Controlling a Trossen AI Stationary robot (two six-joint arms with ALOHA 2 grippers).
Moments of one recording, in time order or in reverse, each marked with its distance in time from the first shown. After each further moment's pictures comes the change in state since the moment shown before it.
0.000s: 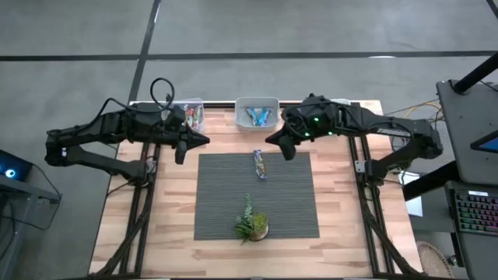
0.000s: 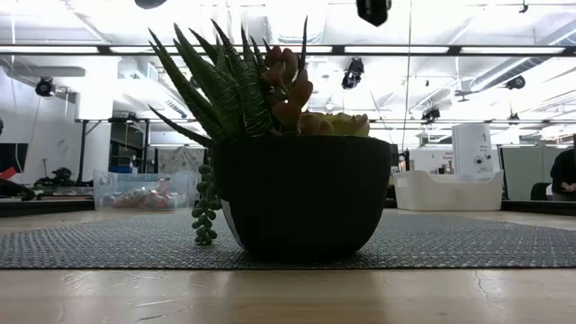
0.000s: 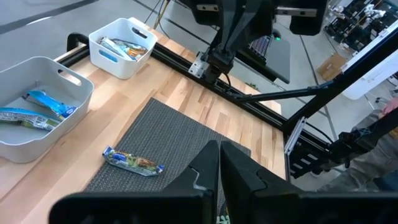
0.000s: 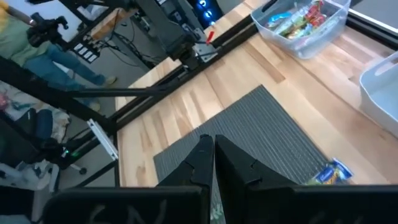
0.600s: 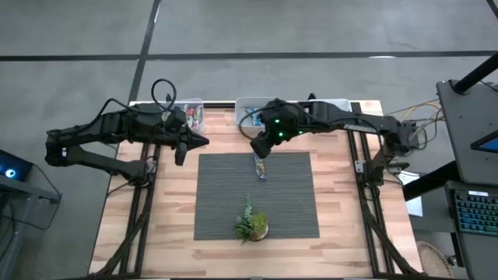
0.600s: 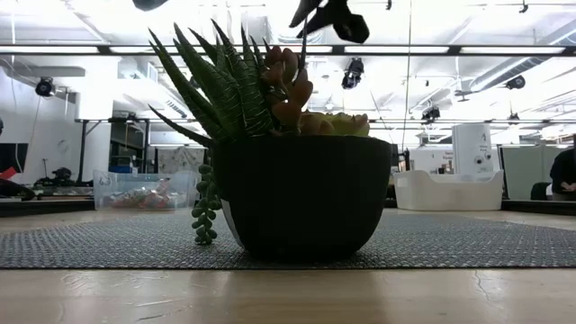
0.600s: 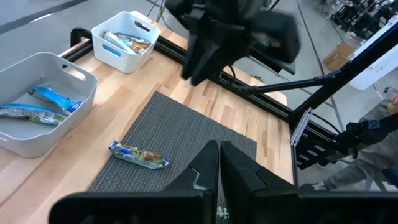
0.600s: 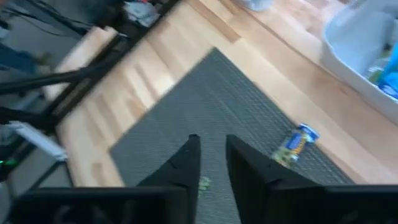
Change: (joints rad) left arm 0.000 0.000 0.000 -0.034 0.000 0.026; right arm -0.001 0.331 0.355 -0.325 0.086 0.086
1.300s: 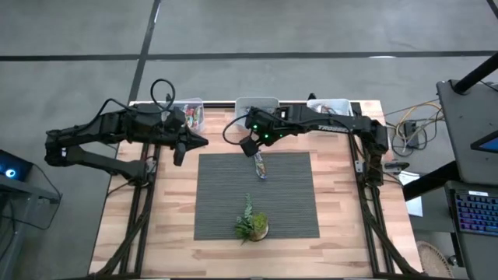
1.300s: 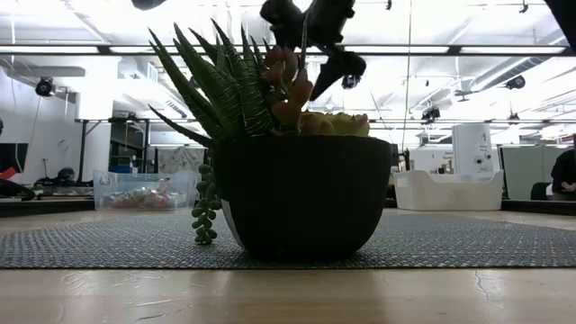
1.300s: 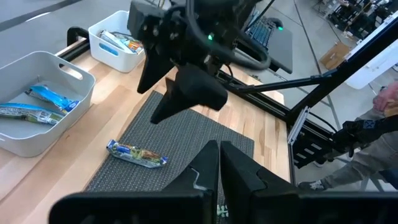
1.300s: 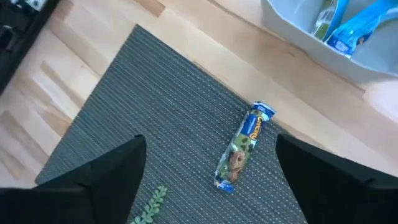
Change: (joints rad) left arm 0.000 -0.007 0.000 -0.005 0.013 -0.001; right arm -0.032 0.198 0.082 -0.142 0.107 0.128
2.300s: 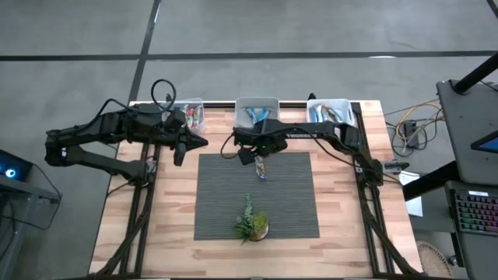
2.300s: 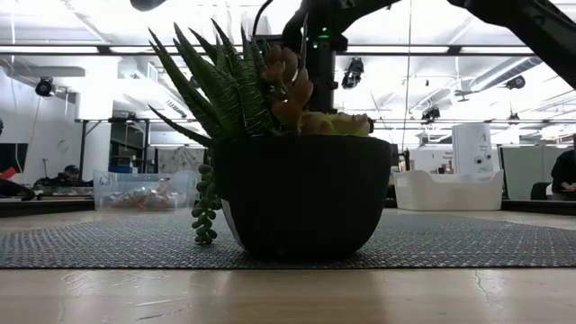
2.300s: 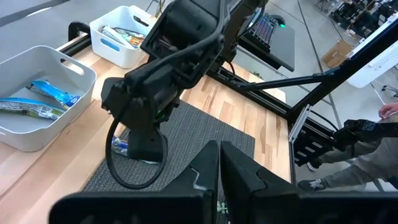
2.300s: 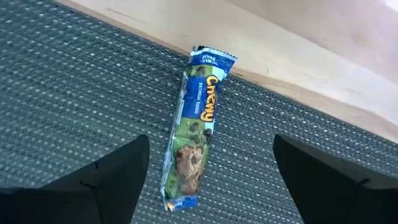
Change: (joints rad) left arm 0.000 0.000 0.000 -0.014 -0.001 -0.009; right arm -0.026 0.293 -0.002 -0.116 -0.006 0.218
